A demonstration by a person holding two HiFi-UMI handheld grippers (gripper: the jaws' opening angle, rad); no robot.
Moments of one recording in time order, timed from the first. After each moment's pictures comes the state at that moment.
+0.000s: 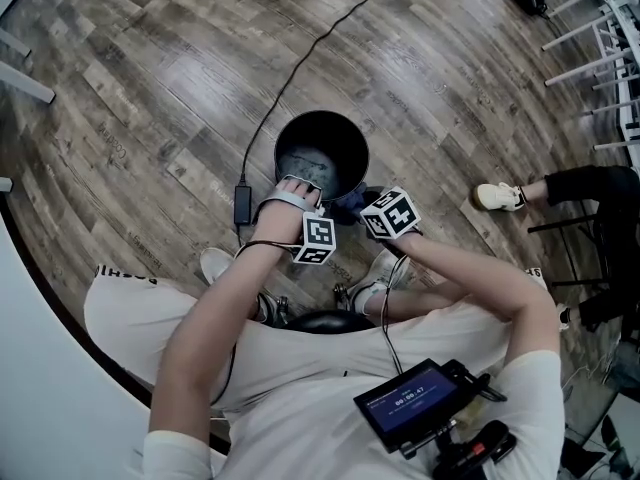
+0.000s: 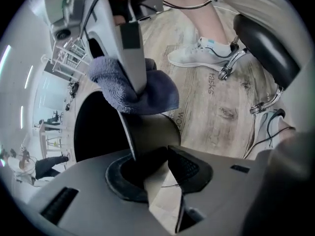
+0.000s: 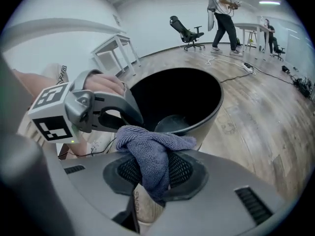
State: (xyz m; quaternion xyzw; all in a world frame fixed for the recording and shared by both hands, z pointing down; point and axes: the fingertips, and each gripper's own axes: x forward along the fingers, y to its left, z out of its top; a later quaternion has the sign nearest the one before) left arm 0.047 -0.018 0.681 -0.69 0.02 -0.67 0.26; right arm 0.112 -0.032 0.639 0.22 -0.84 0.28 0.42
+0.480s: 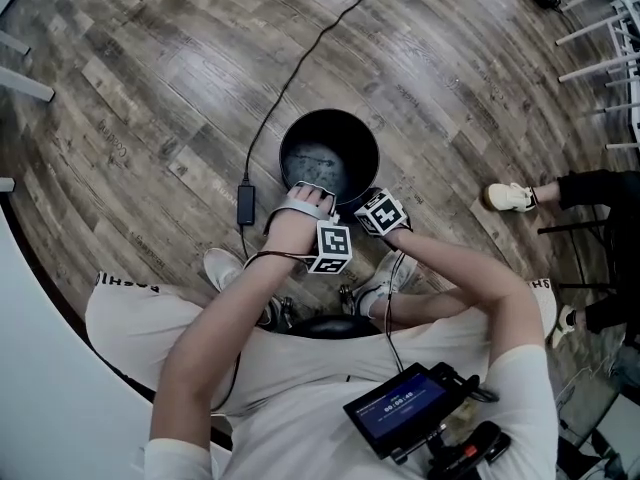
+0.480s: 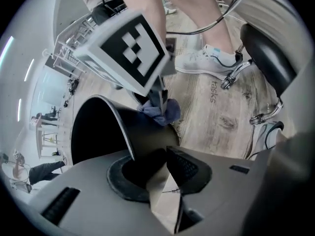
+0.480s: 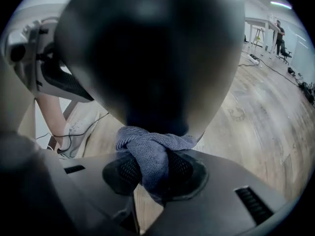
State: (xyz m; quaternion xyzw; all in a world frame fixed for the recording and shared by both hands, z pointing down) left arm 0.068 -0.016 0.681 -0.70 0.02 -0.67 0.24; right arm 0.122 -0.039 0.754 0.20 -0.82 0.27 0.47
